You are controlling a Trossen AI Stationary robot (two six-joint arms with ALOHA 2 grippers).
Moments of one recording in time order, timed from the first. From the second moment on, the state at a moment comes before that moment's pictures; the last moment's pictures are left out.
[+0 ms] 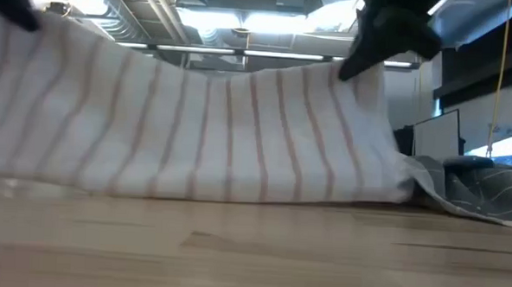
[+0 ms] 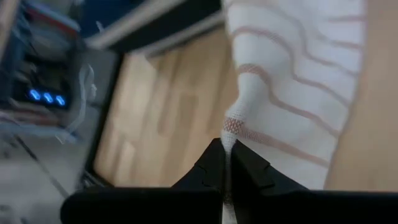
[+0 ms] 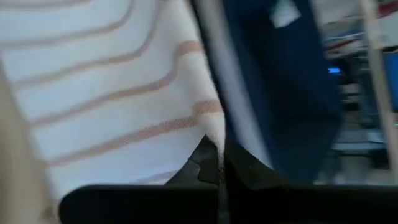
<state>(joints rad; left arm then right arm) -0.95 1.47 1.14 -1.57 -0.79 -1.20 0.46 1.75 1.35 -1.00 0.88 0.33</state>
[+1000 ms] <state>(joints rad) -1.21 1.76 1.08 -0.92 -0.40 -1.14 0.86 1.89 1.19 -0.46 0.50 0.55</state>
